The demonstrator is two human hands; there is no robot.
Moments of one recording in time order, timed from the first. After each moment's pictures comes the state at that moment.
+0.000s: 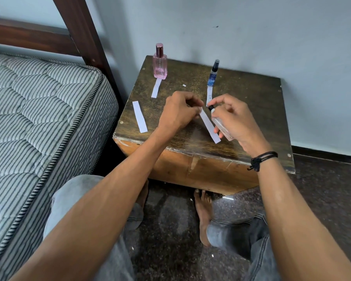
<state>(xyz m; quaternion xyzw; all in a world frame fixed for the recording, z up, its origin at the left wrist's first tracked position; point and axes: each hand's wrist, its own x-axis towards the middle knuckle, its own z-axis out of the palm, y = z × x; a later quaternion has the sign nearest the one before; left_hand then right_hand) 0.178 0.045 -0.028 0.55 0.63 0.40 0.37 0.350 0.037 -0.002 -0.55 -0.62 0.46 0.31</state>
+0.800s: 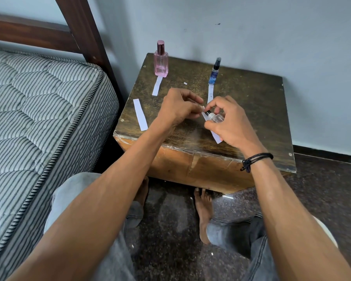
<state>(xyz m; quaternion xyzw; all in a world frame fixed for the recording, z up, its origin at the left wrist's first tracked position) 0.171 0.047 -0.025 0.45 0.59 0.44 0.50 0.346 0.035 -0.018 -0.53 -0.75 0.29 0.26</state>
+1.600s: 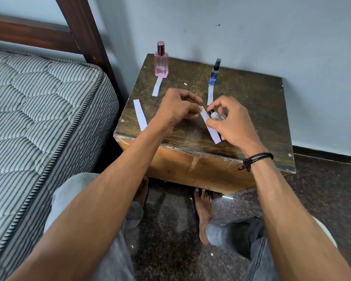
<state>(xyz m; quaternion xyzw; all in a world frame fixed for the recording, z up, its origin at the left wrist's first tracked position) 0.168 0.045 -0.021 0.43 0.58 0.44 0.53 0.347 0.035 -0.015 -0.56 -0.72 0.30 0.28</state>
